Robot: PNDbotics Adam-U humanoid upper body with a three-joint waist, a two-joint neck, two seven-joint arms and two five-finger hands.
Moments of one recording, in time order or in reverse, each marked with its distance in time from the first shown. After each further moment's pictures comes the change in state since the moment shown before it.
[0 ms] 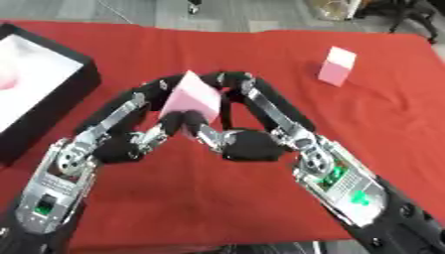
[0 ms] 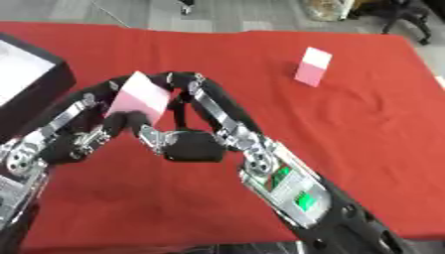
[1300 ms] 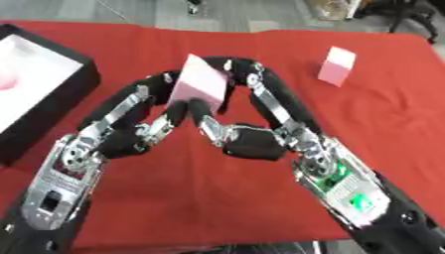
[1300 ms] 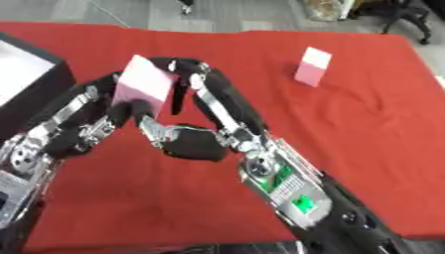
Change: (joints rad) left arm -0.013 -0.018 0.000 -0.008 0.002 0.029 0.029; right arm 0.002 0.017 -0.018 -0.019 0.208 -0.064 -0.081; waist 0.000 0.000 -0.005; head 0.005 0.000
